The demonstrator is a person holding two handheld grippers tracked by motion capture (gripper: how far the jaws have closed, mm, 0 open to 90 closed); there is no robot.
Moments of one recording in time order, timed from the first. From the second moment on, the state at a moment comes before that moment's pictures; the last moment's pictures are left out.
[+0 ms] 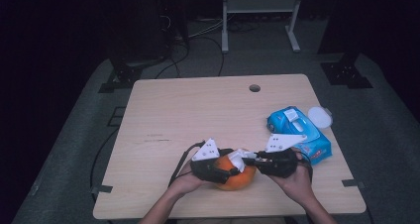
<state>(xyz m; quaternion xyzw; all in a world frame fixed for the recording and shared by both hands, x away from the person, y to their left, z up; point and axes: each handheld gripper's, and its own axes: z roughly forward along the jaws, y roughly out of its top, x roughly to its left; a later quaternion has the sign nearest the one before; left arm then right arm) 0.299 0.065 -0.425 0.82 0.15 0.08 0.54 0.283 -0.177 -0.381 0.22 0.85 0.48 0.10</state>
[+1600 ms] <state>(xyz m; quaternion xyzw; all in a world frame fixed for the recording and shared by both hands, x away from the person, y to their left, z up) 0.303 0.087 -0.413 0.83 0.14 0.06 0.54 0.304 -0.186 -0.404 0.26 0.84 0.47 0.05</state>
